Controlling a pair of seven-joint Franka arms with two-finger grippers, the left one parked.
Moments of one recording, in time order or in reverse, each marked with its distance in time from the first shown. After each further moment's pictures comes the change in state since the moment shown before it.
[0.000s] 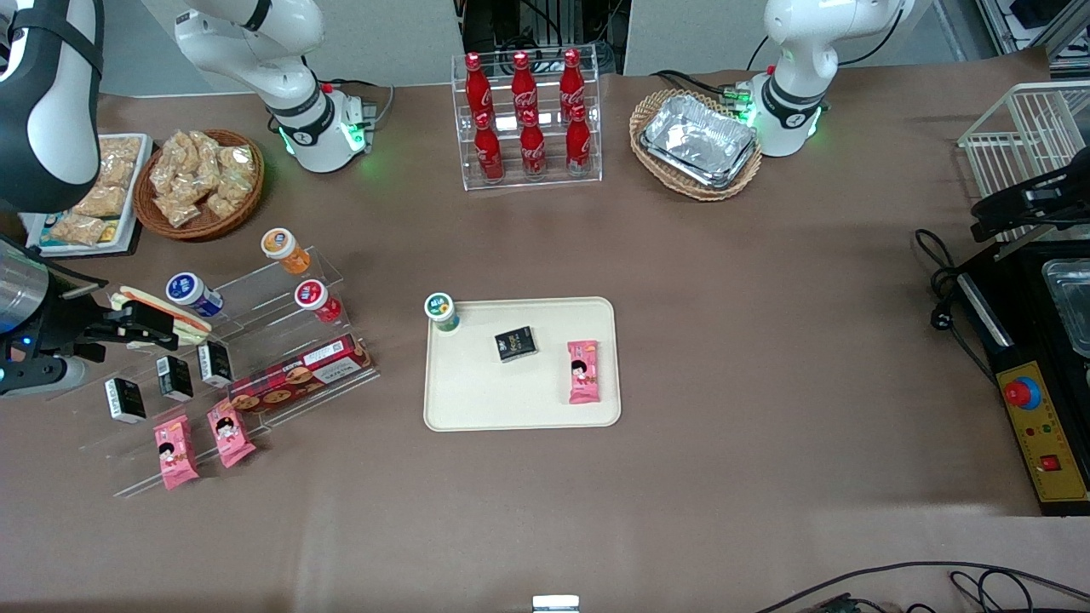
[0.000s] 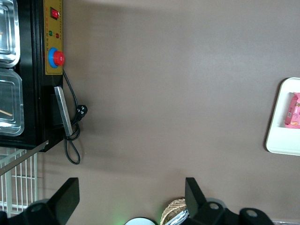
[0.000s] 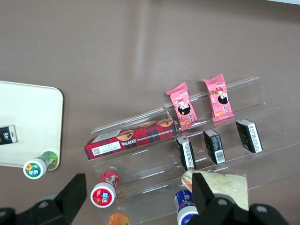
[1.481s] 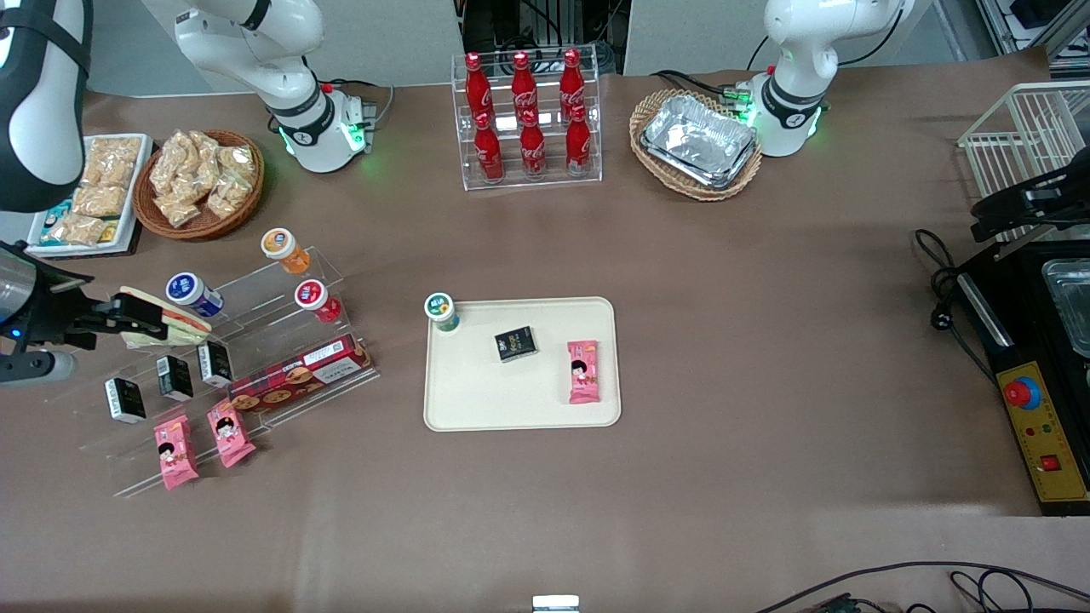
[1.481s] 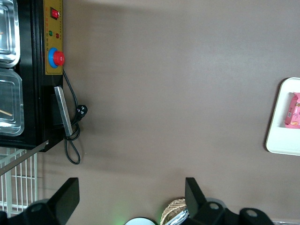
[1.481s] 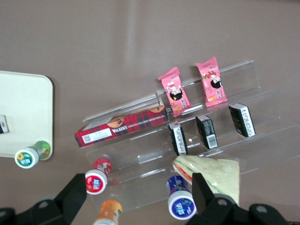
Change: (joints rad) arm -0.021 -0.028 -0.014 -0.042 -0.013 -0.032 -0.017
